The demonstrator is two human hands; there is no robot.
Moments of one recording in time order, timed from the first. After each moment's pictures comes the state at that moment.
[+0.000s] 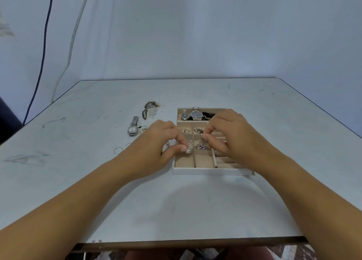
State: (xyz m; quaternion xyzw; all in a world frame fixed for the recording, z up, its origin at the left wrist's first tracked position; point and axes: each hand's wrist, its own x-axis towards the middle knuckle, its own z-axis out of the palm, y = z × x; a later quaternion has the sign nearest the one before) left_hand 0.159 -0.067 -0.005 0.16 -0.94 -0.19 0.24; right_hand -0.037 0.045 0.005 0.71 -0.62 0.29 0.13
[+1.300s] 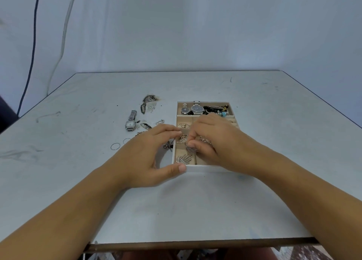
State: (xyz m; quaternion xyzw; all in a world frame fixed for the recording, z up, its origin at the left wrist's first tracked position) left_hand 0.178 -0.066 -0.020 0.17 -0.95 -0.17 0.20; right_hand -0.012 0.037 0.006 0.77 -0.58 0.25 0.03
